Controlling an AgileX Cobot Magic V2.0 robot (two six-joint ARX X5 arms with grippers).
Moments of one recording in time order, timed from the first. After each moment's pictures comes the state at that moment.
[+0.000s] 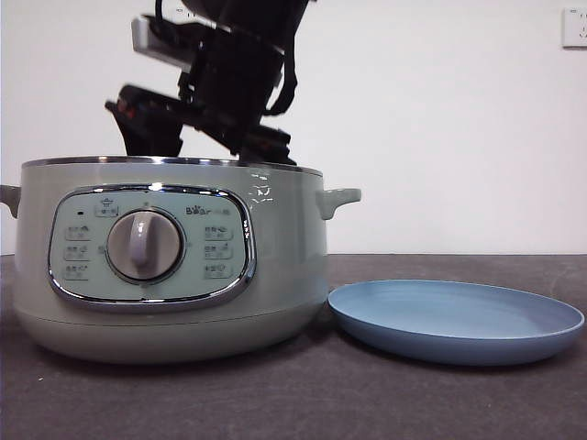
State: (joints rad) left arm -0.47 0.62 1.11 -0.71 -0.41 0.09; right arm 0.85 2.03 1.73 -0.72 -0.05 -0.13
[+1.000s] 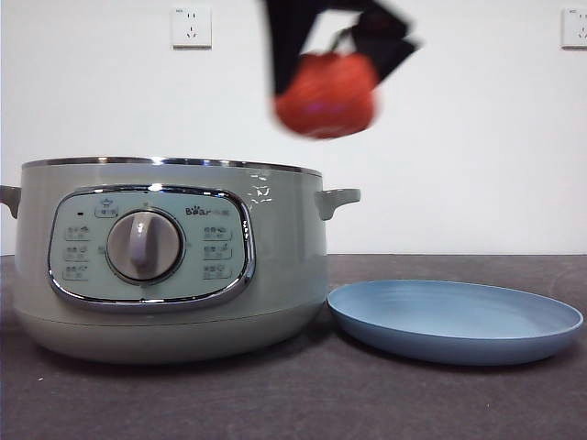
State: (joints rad) left arm -0.47 0.62 1.11 -0.71 -0.36 0.09; right arm 0.73 1.70 1.73 -1.18 -0.04 -0.10
